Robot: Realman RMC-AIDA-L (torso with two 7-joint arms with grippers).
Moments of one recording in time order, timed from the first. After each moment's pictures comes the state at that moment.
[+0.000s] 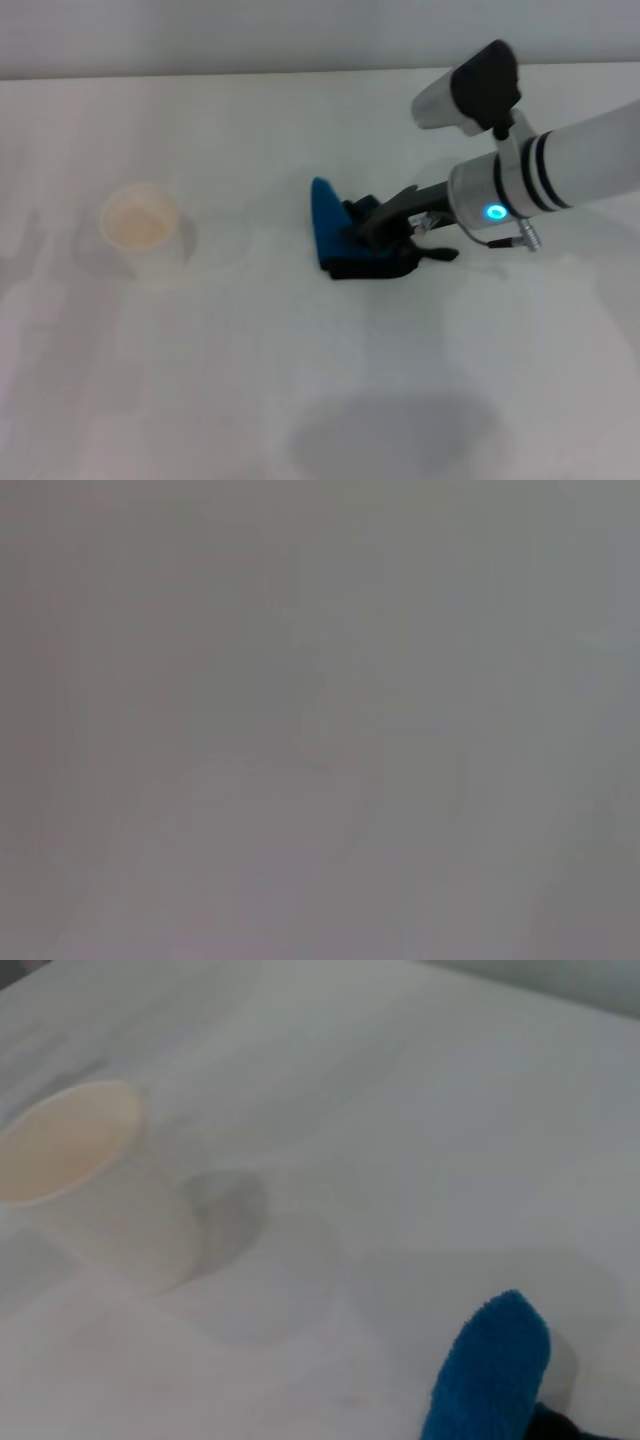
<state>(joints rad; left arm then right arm) -0.35 -2.08 2.84 0.04 -1.37 1.47 -0.59 0.67 2.03 -1.49 -0.62 1.22 0.90 -1.06</state>
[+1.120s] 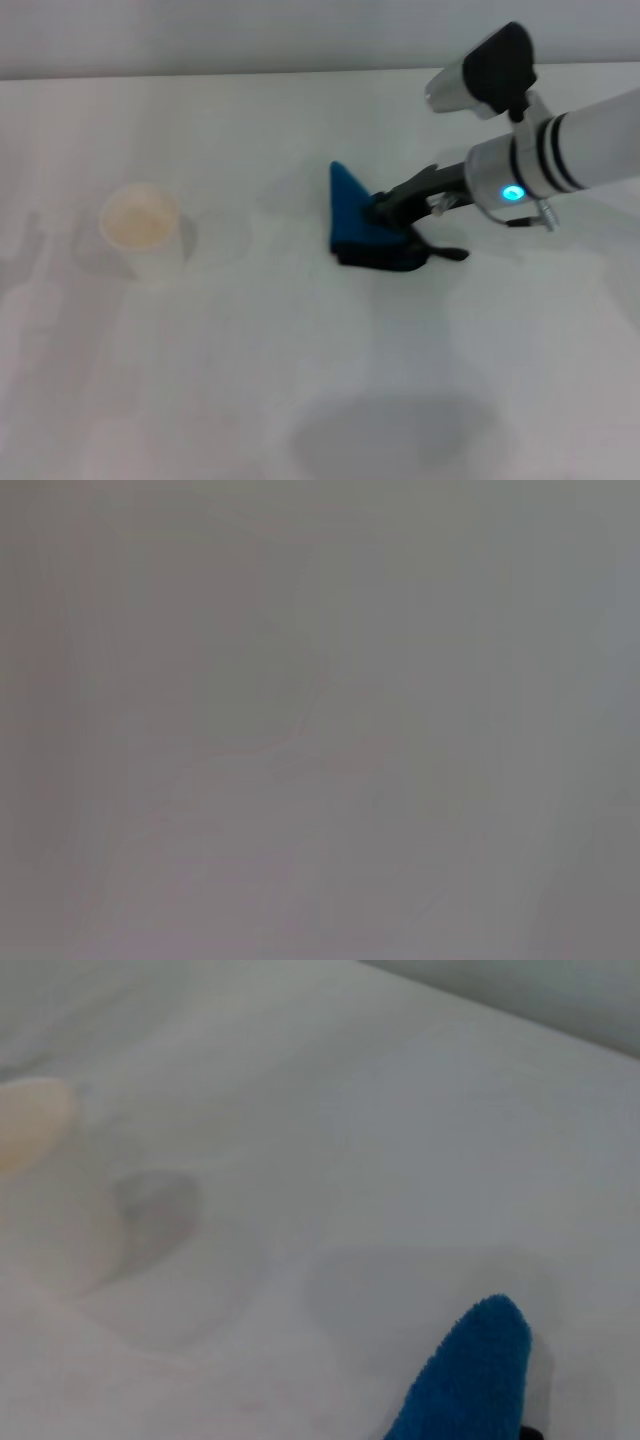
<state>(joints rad) -0.34 -2.08 2.84 0.05 -1.37 1.47 -0.59 0.68 1.98 -1.54 -0.62 1.23 0.85 -1.04</state>
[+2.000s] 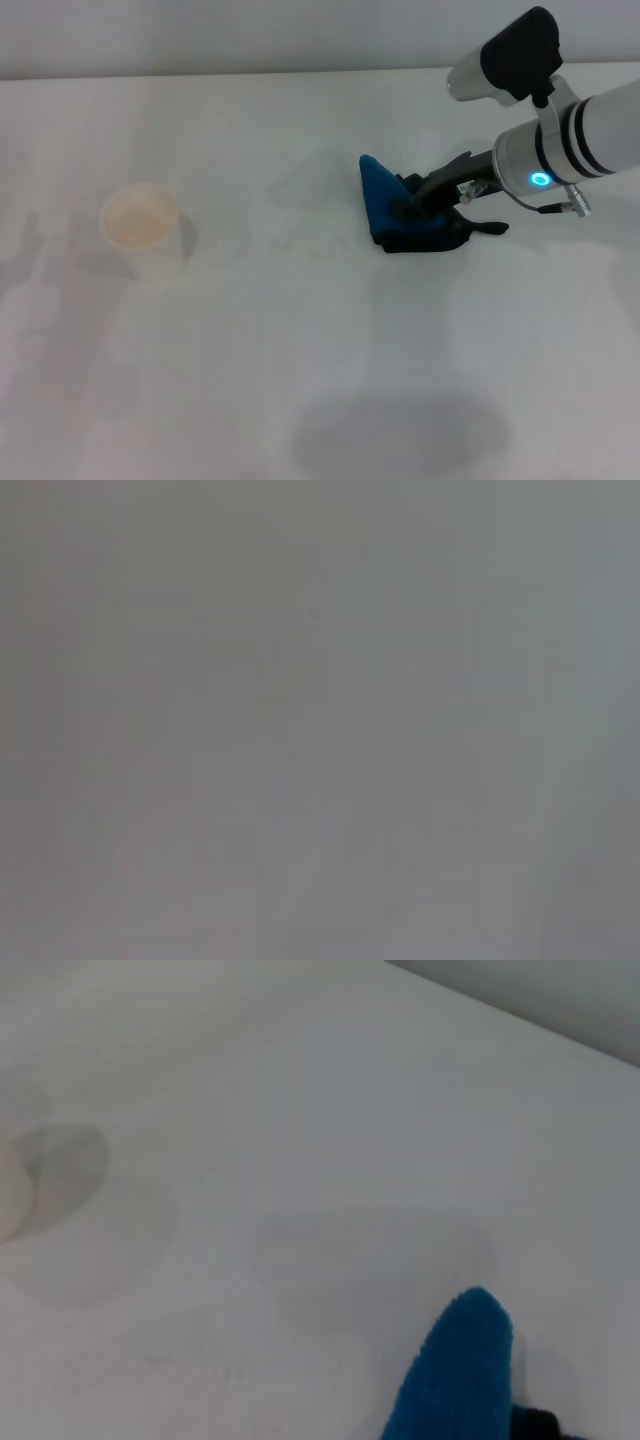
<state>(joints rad) -0.34 -2.08 2.84 0.05 -1.37 1.47 -0.59 0.66 2.02 -1.36 -0.71 0.93 0.92 -0.95</state>
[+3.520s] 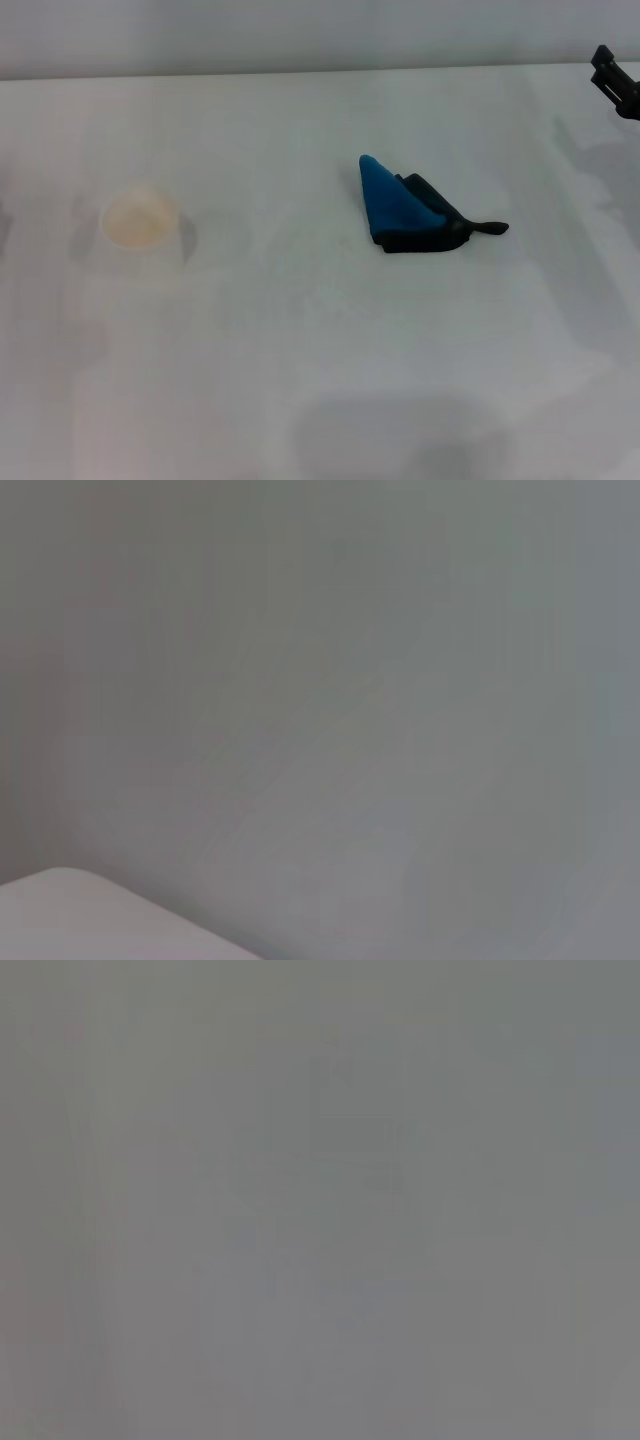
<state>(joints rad) -0.43 -2.08 2.81 0.07 -1.53 1.14 -0.57 0.41 2.02 -1.00 -0.19 2.61 1.02 -2.60</state>
